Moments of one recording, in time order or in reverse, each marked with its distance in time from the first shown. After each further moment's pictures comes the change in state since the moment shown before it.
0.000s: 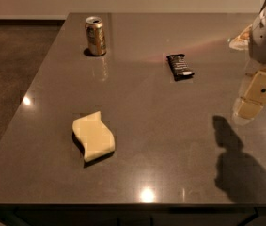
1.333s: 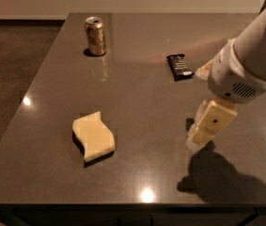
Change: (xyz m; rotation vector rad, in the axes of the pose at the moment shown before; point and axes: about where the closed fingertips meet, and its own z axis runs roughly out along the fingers) arm -0.054 0.046 0.054 -0.081 -0.160 0.069
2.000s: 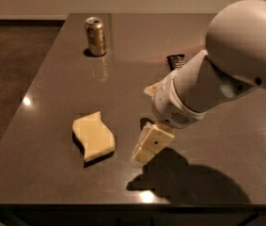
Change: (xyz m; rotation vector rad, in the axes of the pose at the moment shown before) arm -0.080 0.045 0.075 -0.065 -0.204 -0.064
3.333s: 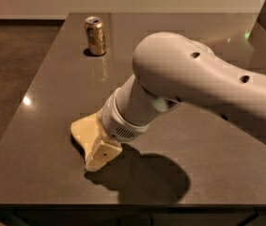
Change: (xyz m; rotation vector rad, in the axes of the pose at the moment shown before) arm -0.060 0.037 0.082 -0.115 -0.035 -0.078
